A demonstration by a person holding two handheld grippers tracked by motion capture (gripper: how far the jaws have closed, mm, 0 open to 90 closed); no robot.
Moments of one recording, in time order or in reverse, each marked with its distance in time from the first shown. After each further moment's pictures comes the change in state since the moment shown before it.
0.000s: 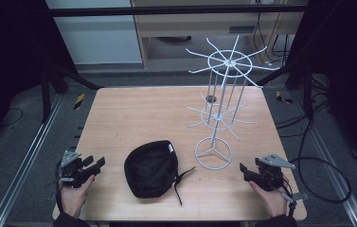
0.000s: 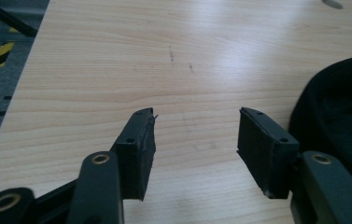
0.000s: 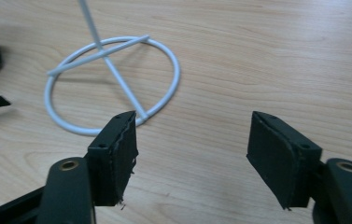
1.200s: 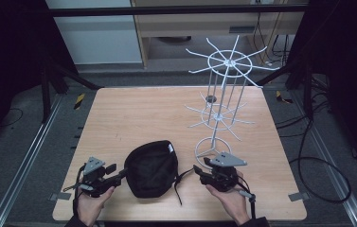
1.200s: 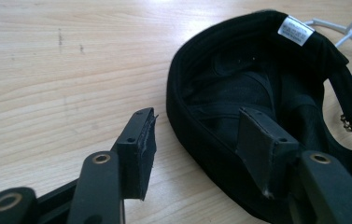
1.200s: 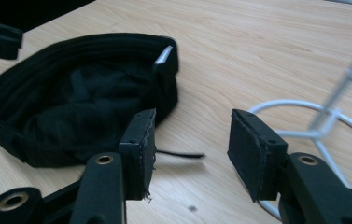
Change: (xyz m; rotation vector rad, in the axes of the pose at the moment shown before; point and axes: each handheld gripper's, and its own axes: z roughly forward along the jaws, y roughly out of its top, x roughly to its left) left arm -0.069 -0.008 -0.004 0.092 -0.167 0.120; right arm 0.126 0.043 0.019 -0.043 0.287 -0.162
